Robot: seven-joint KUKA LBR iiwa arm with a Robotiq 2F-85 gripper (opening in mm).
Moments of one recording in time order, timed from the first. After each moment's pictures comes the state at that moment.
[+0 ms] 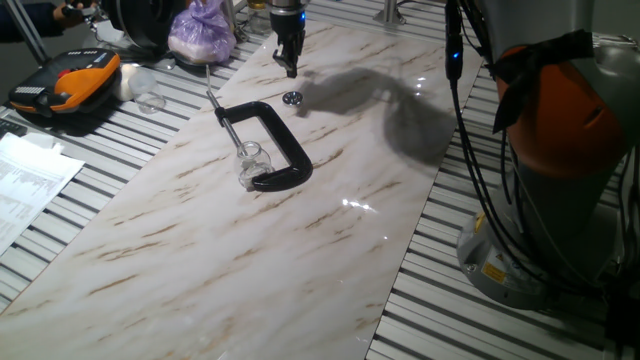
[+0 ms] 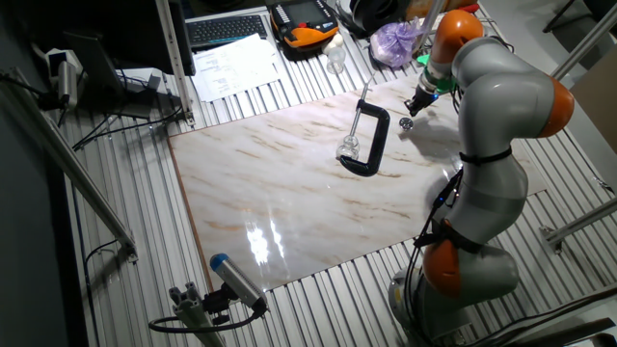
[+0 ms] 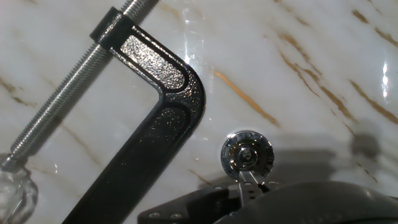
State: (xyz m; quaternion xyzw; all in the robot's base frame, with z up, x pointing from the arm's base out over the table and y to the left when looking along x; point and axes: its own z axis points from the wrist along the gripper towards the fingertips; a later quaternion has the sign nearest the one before) arm 0.586 -0.222 0.107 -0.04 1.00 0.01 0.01
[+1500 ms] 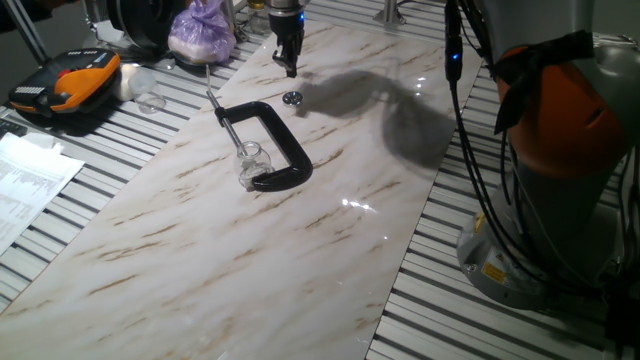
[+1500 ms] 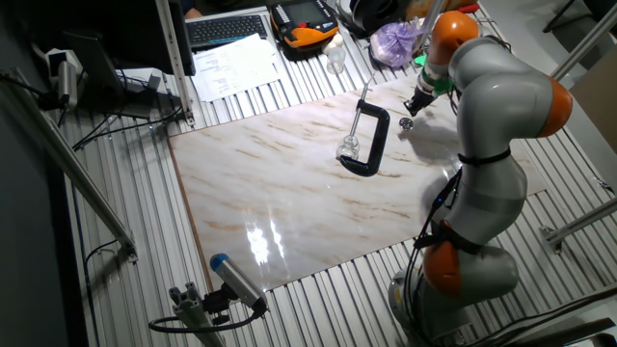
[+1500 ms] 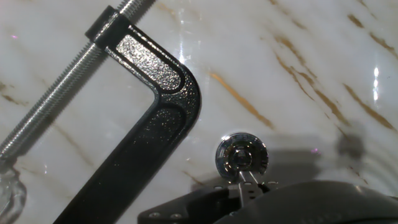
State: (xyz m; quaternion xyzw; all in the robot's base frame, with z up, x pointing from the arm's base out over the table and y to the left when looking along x) arm 0.587 -0.221 0.105 -0.03 1.00 -0.03 0.01
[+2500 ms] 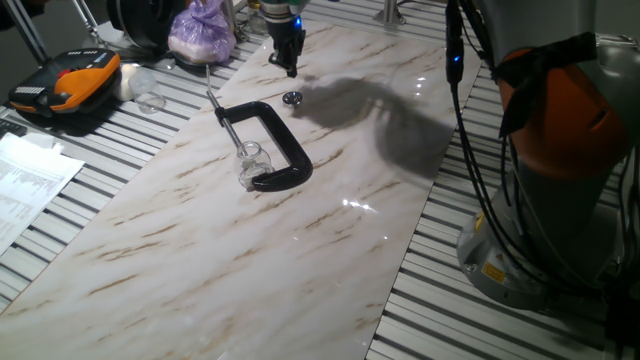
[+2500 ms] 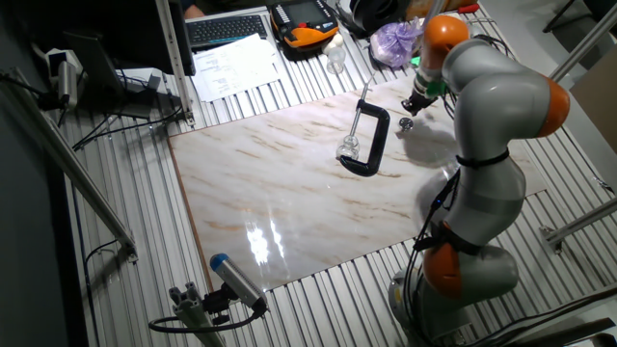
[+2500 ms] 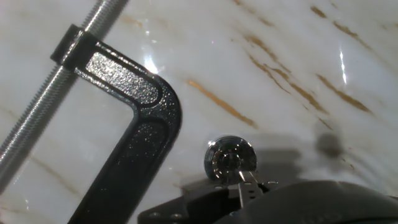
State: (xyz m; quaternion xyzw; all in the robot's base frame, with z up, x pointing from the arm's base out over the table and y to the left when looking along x) arm 0.590 -0.228 0.102 0.02 1.00 -0.04 0.02
